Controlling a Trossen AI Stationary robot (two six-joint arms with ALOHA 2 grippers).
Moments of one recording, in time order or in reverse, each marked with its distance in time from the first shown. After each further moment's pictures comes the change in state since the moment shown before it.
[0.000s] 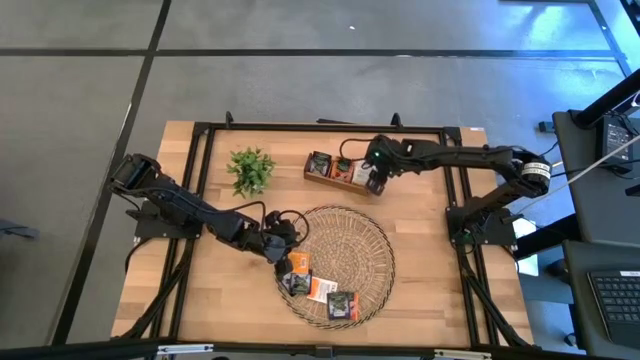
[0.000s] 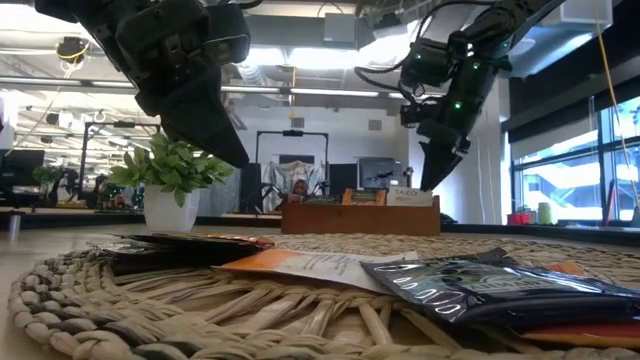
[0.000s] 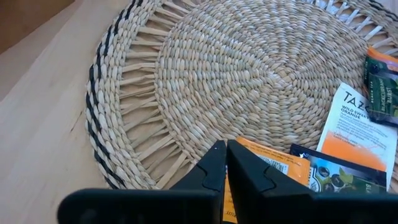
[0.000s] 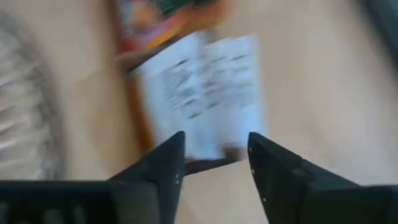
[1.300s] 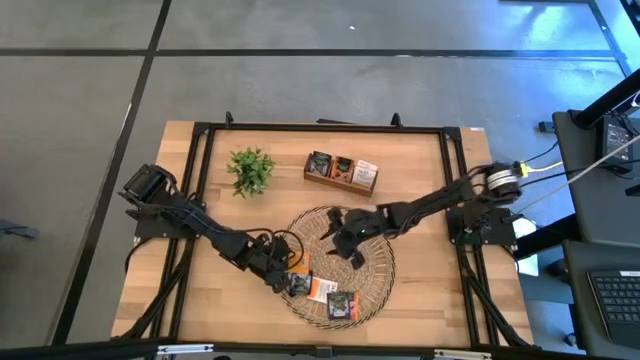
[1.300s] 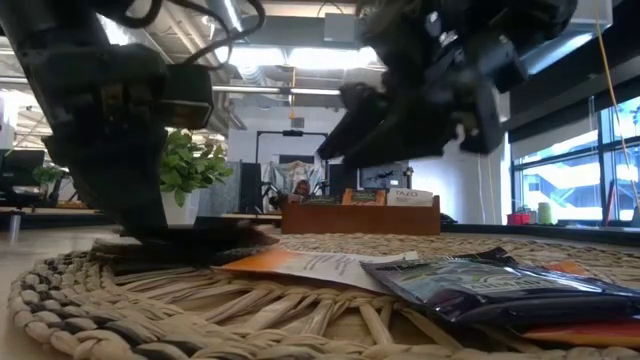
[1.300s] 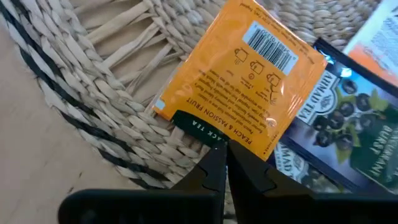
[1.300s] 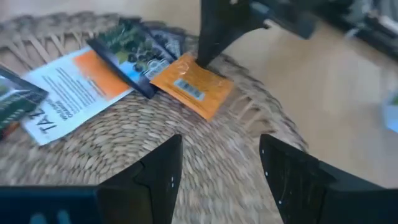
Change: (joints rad) left arm -0.123 0.165 0.000 -0.048 0.109 -0.459; right arm 0.579 0.263 -0.054 0.822 -0.215 -0.525
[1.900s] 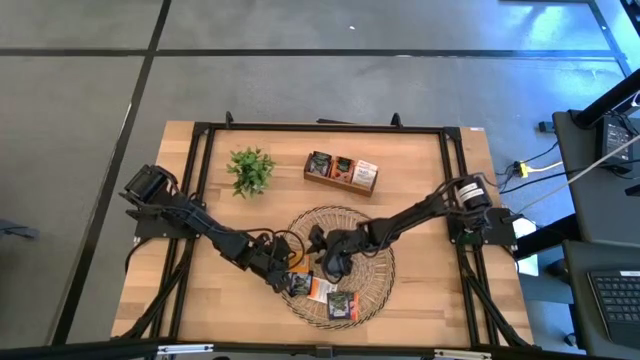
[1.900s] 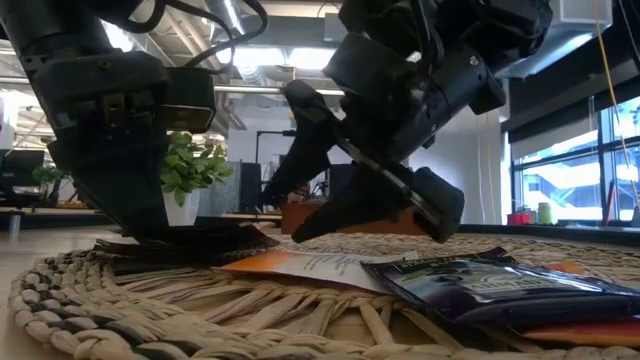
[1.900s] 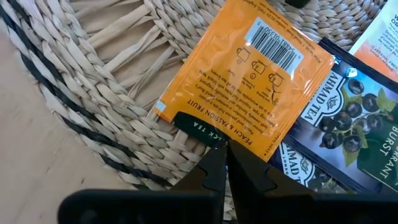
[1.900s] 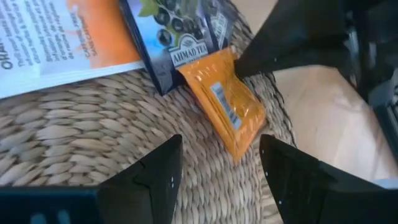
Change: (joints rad) left arm 0.006 0.012 0.001 0.001 -0.004 0.017; right arm 0.078 0.257 0.190 0.000 0.124 -0.431
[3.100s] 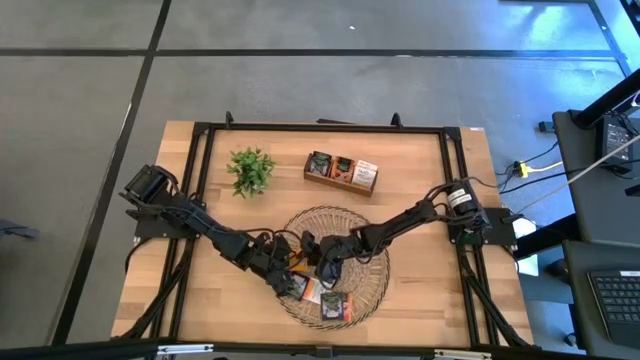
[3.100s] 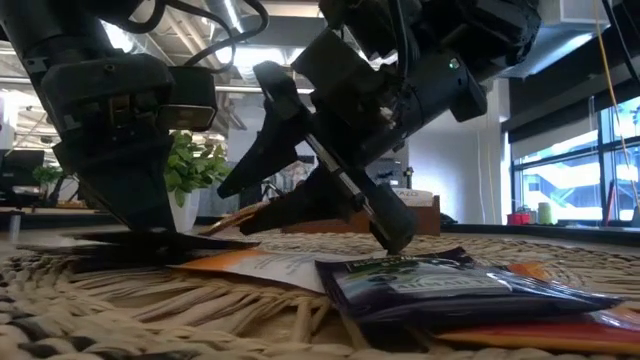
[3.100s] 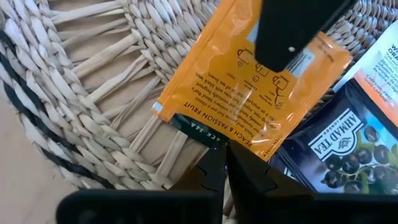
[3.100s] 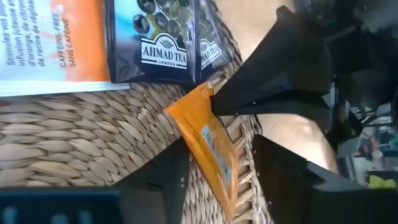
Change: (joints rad) left arm 0.000 0.002 -0.002 0.013 -0.026 0.007; right arm 0.013 0.097 0.088 0.092 0.063 -0.166
